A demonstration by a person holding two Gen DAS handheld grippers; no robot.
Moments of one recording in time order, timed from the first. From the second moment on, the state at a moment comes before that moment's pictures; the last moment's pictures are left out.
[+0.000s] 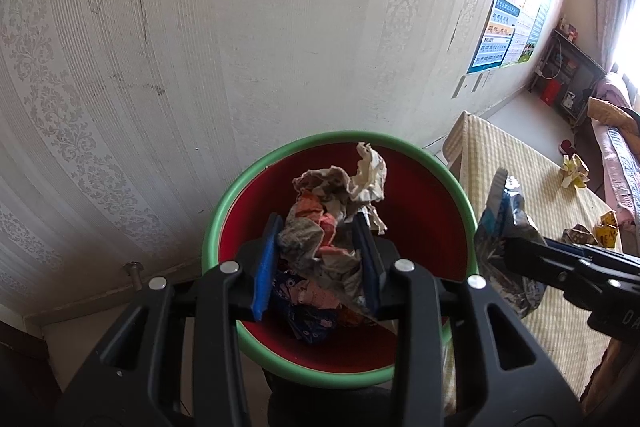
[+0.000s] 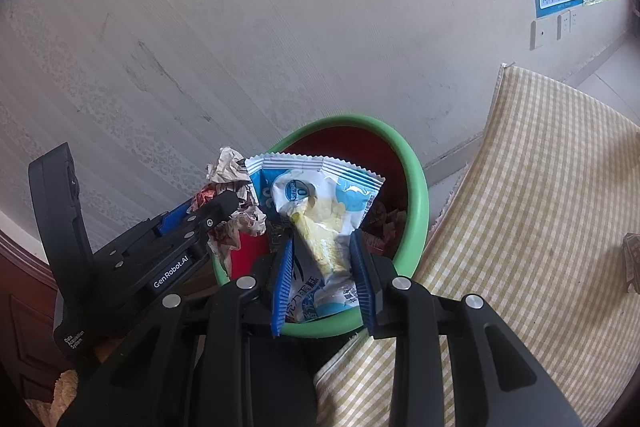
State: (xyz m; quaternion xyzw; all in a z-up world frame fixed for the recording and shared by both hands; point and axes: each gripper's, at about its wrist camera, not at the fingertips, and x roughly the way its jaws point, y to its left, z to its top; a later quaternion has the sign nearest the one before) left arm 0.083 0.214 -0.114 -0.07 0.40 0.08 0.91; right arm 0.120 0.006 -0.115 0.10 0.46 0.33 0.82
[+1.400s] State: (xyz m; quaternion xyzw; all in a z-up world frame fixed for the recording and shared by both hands) left arm 0.112 -0.018 -0.104 0.02 0.41 -0.09 0.91; right arm 0.161 -0.375 -0.203 0.28 0.43 -0.02 0.86
